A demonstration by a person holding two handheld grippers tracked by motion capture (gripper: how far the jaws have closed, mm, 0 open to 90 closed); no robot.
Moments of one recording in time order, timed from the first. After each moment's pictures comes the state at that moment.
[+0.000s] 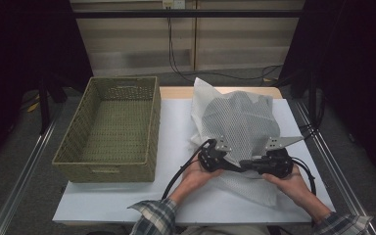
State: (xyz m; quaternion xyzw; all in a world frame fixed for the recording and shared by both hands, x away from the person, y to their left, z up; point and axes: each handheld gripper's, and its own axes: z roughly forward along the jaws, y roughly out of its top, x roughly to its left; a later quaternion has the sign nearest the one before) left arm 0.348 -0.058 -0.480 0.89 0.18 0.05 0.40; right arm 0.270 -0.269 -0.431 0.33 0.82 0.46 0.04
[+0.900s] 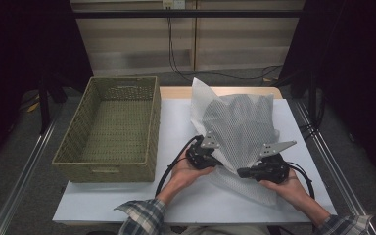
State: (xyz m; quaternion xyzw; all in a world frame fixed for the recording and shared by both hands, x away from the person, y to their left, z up) left arm 0.333 -0.007 -0.458 0.88 0.17 0.08 0.43; right arm 0.267 -0.263 -0.447 0.33 0.84 0.43 0.02
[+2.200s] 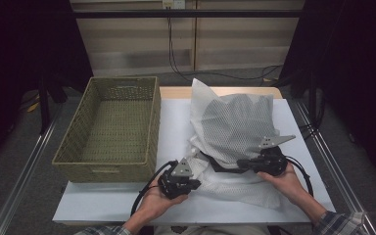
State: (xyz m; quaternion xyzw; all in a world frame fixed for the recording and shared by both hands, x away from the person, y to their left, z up) left arm 0.270 0.059 -0.454 0.89 0.18 0.03 0.42; right arm 0.284 -0.263 -0.446 0.36 0.83 0.43 0.04
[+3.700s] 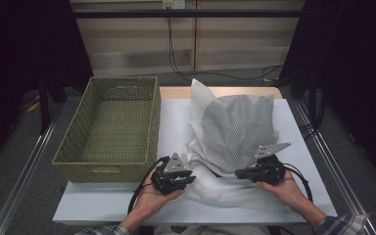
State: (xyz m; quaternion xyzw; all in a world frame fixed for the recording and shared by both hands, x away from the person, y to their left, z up) left arm 0.273 0.071 -0.450 0.87 0.21 0.08 0.43; right arm 0.265 -0.252 -0.453 0.34 0.85 0.41 0.02
